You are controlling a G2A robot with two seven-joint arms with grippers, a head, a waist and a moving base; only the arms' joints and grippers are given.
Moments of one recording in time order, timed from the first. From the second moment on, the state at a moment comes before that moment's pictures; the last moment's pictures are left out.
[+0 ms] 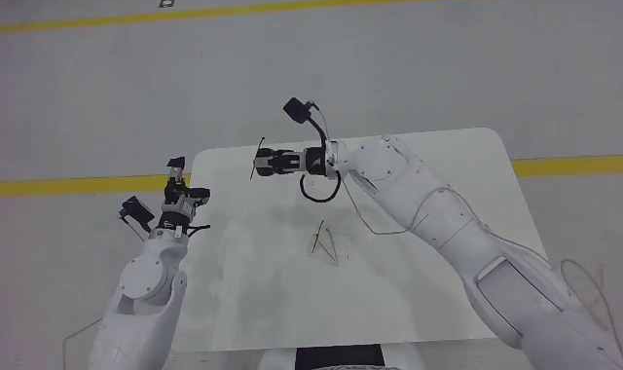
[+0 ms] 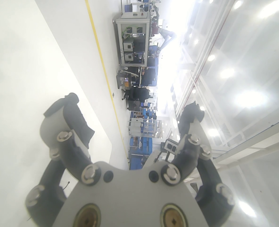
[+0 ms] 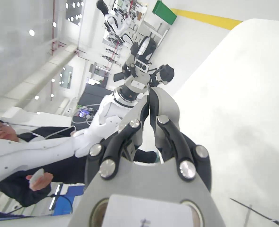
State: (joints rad) left arm 1.73 -1.15 -1.60 -1.80 -0.42 0.00 0.00; right arm -0.67 -1.49 0.69 -0.99 0.18 -0.34 0.76
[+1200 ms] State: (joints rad) left arm 1.71 -1.14 -1.65 -1.71 -0.43 -0.06 -0.22; right arm -0.66 -1.52 0.68 -0.93 0.23 -0.34 0.72
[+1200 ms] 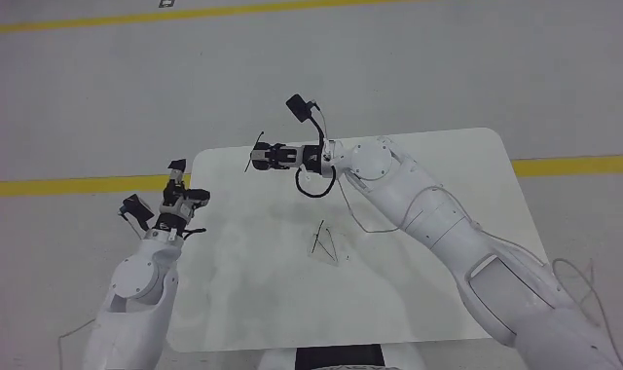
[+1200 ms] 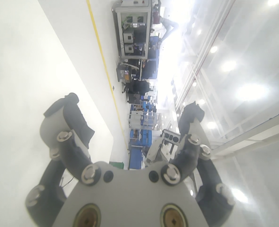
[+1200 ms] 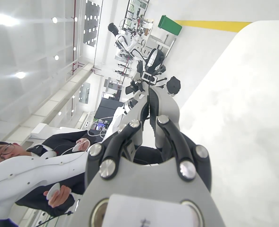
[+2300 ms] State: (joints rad) left arm 1.67 -1.13 -1.65 -1.63 -0.56 -0.28 -0.69; right arm -0.74 -1.57 0.63 -0.93 0.30 -0.25 0.62
